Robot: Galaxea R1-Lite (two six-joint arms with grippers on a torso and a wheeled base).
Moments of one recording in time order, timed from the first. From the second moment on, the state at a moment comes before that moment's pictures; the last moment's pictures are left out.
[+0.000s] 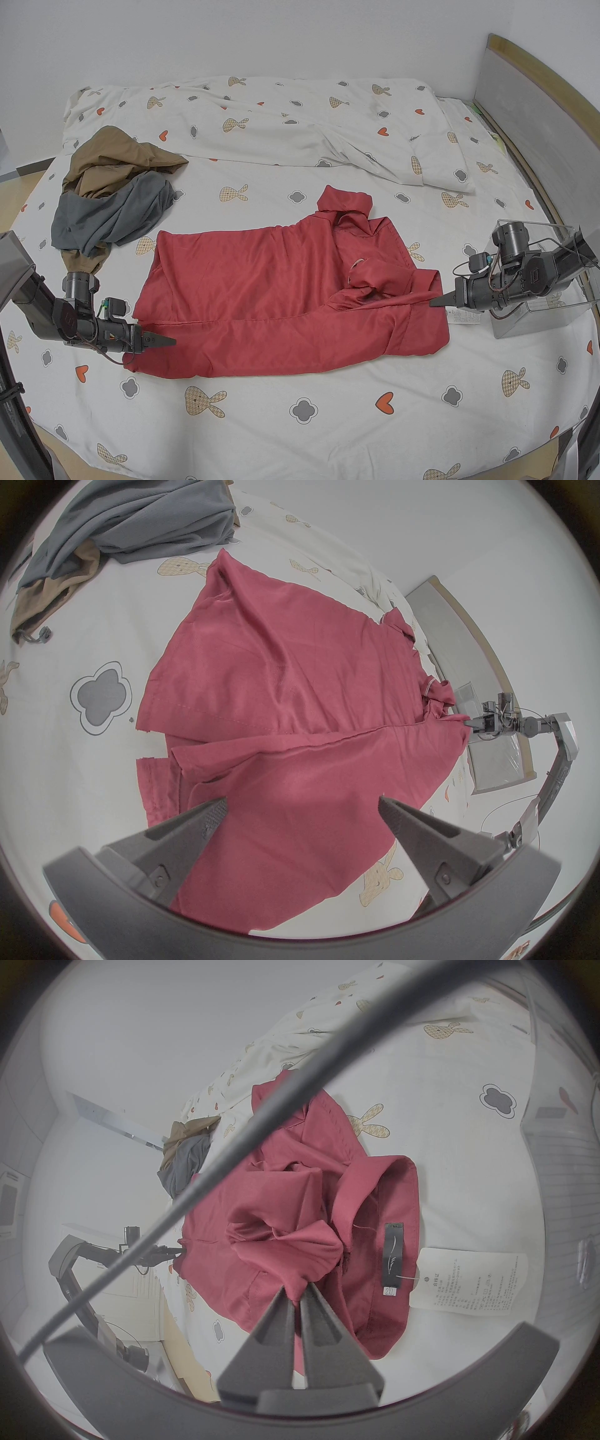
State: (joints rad) left arm 0.20 2.15 -0.88 -0.31 -0.69 0.14; right arm 0.06 2.06 -1.10 -0.11 0.61 0.15
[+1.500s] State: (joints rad) left arm 0.20 2.16 -0.87 -0.31 -0.69 0.14; right arm 0.03 1.89 -0.63 -0.37 0.70 0.11
